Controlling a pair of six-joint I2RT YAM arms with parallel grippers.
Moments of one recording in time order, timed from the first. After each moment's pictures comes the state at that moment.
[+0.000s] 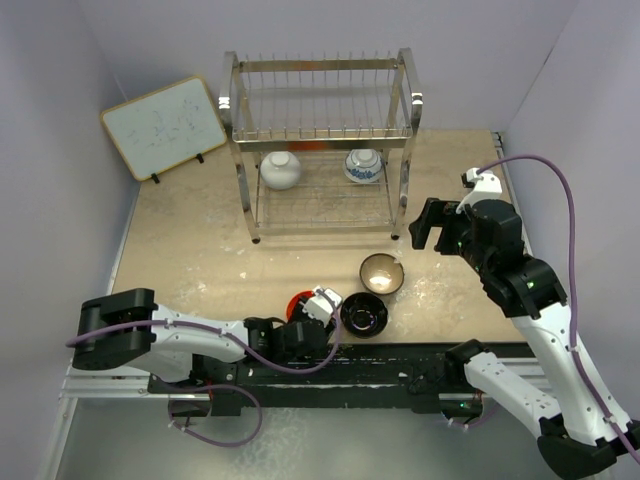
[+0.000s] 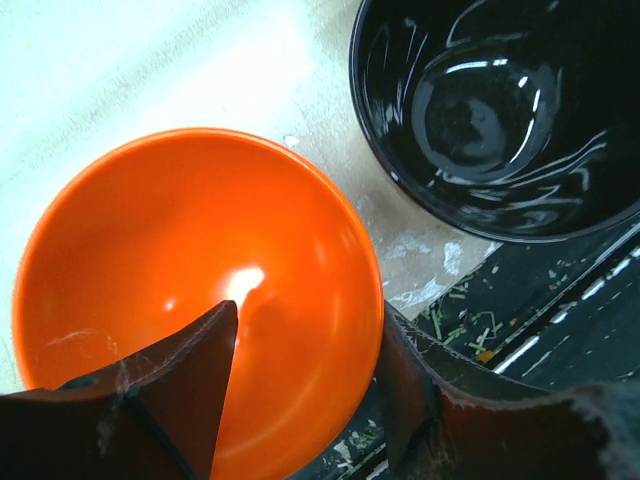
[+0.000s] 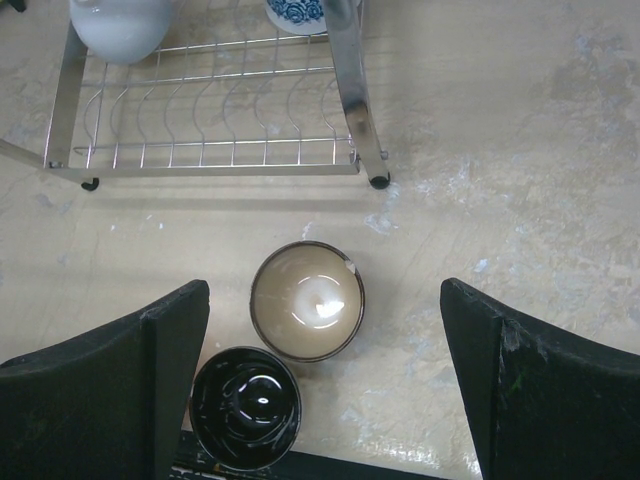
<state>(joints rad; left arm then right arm) -1.43 1.35 0.52 0.06 -0.60 -0.52 0.40 0.80 1.10 -0.78 0.19 0.33</state>
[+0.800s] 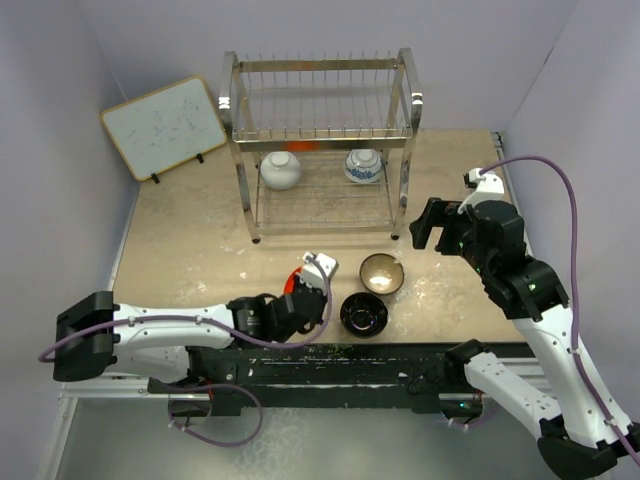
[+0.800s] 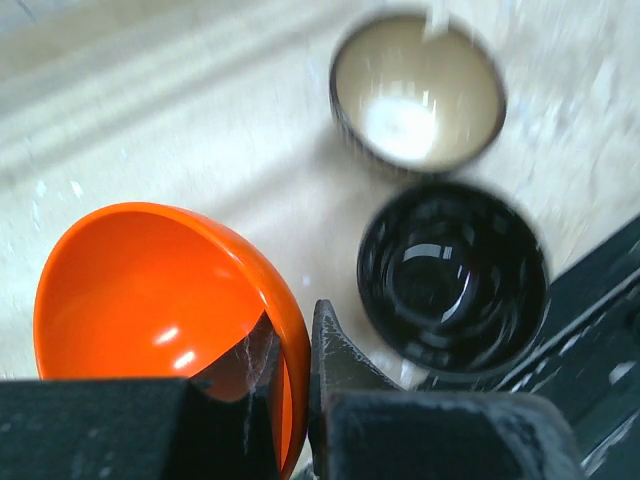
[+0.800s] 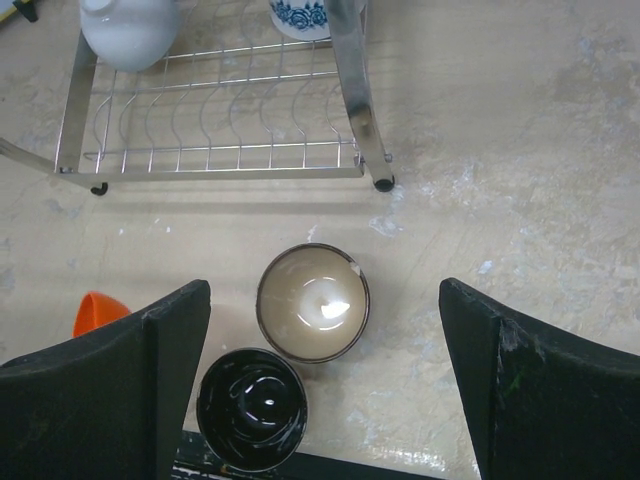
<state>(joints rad) -1.34 1.24 0.65 -0.03 -0.62 -0.50 0.40 0.80 1.10 -0.78 0.19 0.35</state>
